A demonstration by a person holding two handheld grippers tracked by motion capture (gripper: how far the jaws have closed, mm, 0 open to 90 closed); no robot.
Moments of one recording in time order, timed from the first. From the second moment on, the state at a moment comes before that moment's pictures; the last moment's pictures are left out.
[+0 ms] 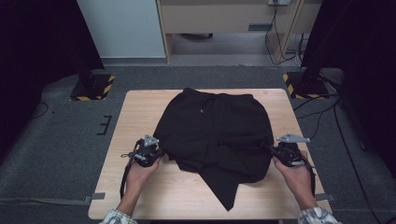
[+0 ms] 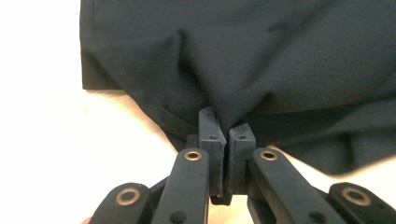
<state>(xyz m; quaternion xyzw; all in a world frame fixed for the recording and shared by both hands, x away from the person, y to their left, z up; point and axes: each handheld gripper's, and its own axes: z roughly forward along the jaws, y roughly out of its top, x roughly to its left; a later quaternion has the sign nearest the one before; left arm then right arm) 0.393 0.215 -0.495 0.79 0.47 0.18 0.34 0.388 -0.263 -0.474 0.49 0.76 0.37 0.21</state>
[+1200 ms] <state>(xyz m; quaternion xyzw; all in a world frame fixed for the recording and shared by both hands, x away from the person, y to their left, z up) 0.338 0.189 -0.507 0.79 0.41 0.21 0.40 0.333 -0.184 -0.514 0.36 0.84 0.35 0.19</state>
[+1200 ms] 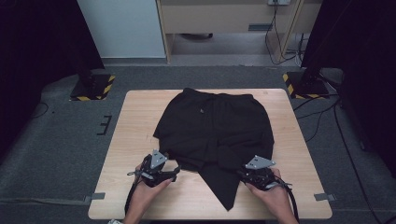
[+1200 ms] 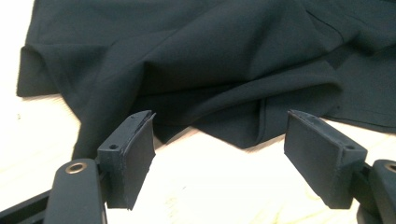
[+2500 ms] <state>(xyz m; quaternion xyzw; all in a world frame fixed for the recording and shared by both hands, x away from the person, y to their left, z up) 0.312 0.239 -0.503 0.76 0.47 0.25 0.37 0.407 -0.206 -0.459 0.44 0.78 0.39 0.21</state>
